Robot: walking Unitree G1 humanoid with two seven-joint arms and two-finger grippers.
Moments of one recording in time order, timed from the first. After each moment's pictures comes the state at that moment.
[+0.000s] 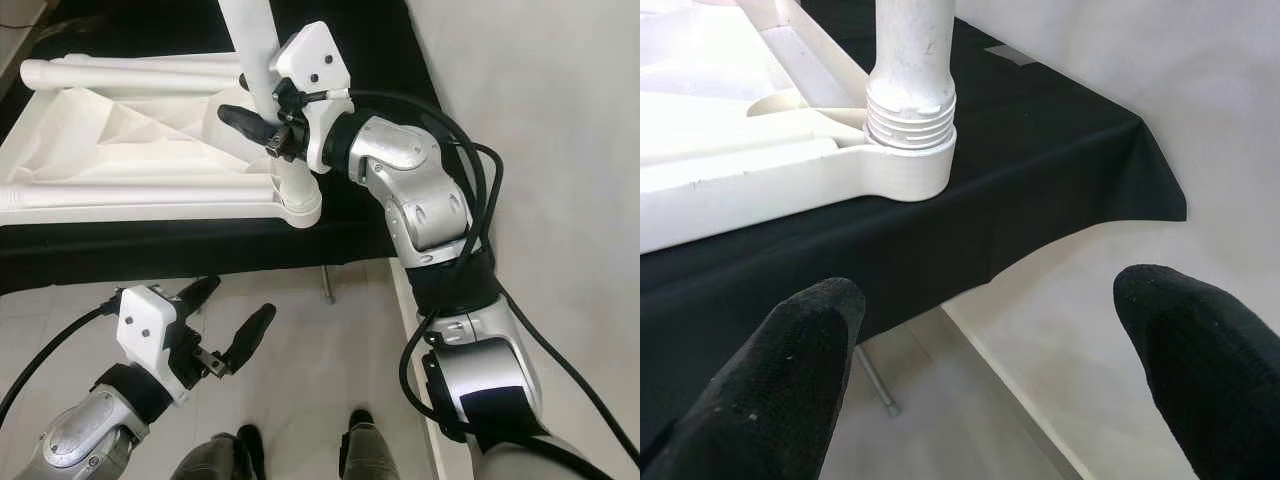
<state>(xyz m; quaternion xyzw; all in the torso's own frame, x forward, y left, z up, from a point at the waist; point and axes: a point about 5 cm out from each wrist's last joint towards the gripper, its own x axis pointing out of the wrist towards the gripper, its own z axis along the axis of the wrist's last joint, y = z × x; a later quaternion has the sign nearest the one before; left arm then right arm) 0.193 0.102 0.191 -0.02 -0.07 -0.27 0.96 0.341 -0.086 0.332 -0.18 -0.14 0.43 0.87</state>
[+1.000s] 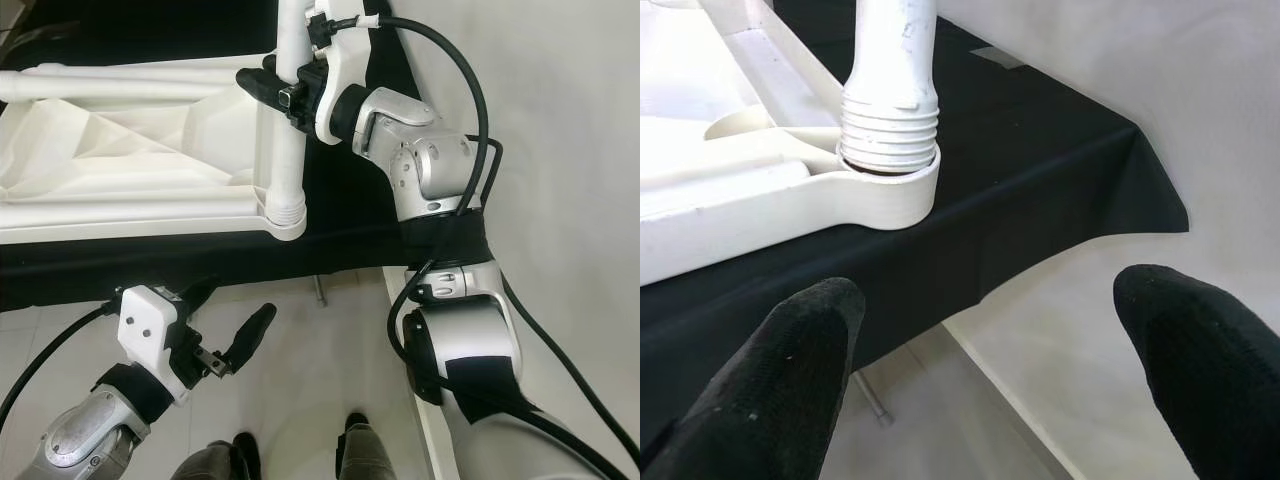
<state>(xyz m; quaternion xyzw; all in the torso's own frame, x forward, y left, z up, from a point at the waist) 0.194 0.102 0.190 -0.02 -0.07 -0.27 0.96 0.370 -0.099 0.340 0.01 -0.05 0.41 0.91</state>
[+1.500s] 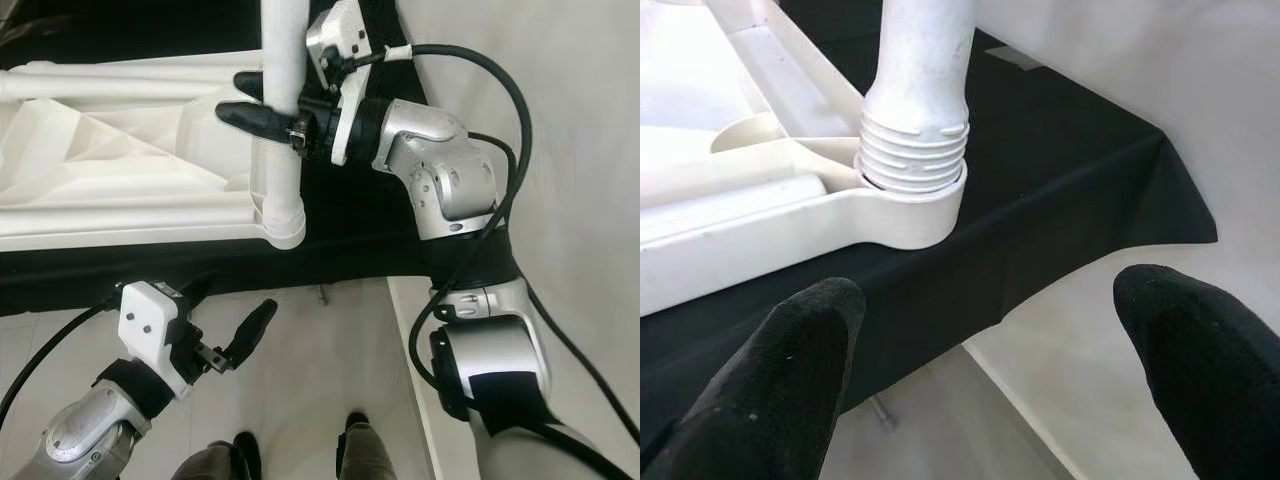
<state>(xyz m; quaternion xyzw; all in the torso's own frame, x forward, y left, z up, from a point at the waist) 0.196 0.101 0.193 -0.02 -0.08 -0.27 0.96 0.340 -0.103 0.343 -0.11 -0.11 0.58 0.80</state>
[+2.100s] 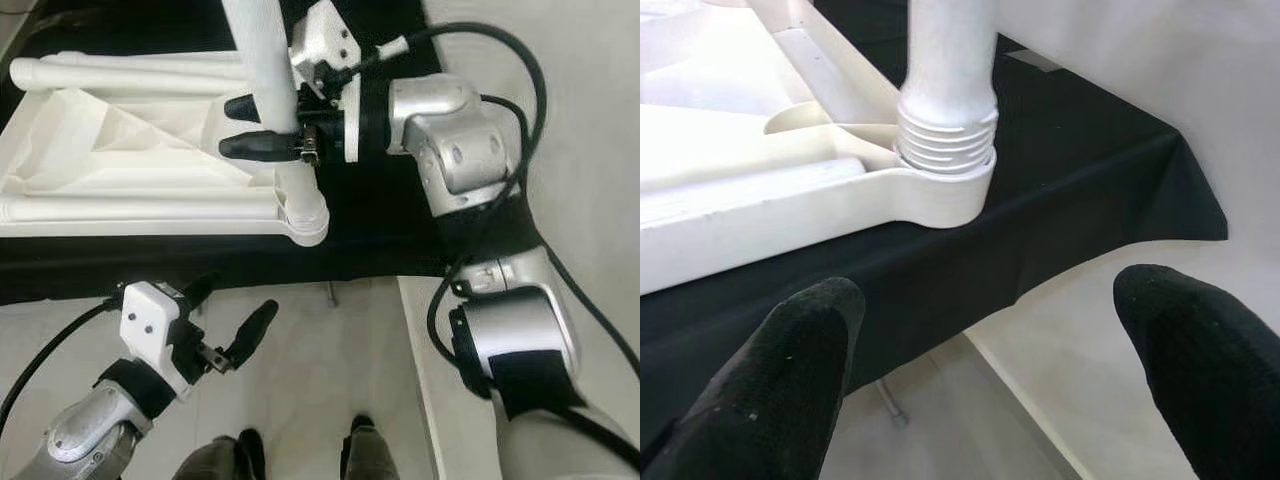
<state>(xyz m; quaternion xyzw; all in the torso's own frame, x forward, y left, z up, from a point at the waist) 0.196 0.098 0.192 -0.02 -0.08 -0.27 0.96 0.347 -0.103 0.355 -0.20 -0.06 0.63 0.75</state>
